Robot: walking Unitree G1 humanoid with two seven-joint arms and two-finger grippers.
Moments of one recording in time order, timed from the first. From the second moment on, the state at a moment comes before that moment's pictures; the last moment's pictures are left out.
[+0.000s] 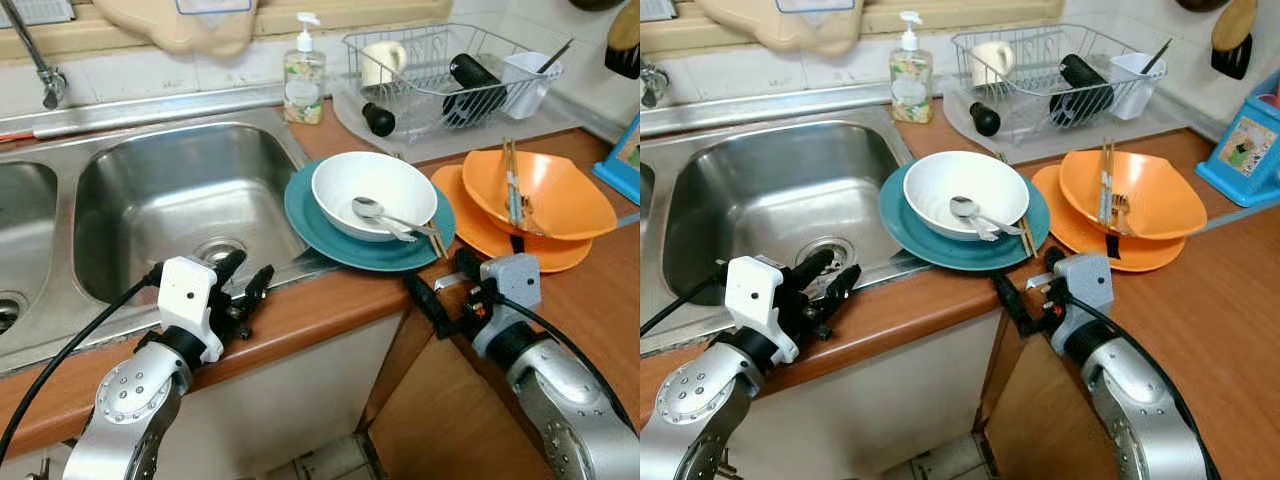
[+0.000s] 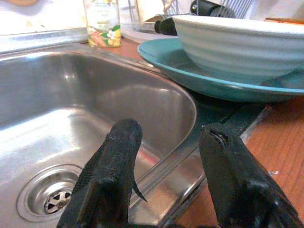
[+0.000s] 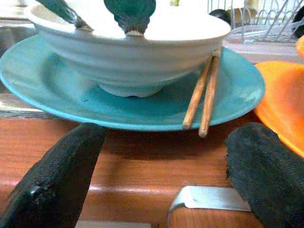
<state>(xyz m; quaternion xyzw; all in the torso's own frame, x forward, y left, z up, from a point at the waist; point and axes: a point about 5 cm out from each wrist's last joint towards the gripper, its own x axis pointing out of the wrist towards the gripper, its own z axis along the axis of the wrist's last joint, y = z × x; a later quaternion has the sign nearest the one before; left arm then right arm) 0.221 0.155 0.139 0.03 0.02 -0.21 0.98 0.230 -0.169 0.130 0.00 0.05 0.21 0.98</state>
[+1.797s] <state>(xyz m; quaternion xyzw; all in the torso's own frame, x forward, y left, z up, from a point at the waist) 0.246 0.151 0.158 0.03 -0.05 -0.22 0.97 0.246 -0.177 0.190 0.07 -0.06 0.18 0.98</state>
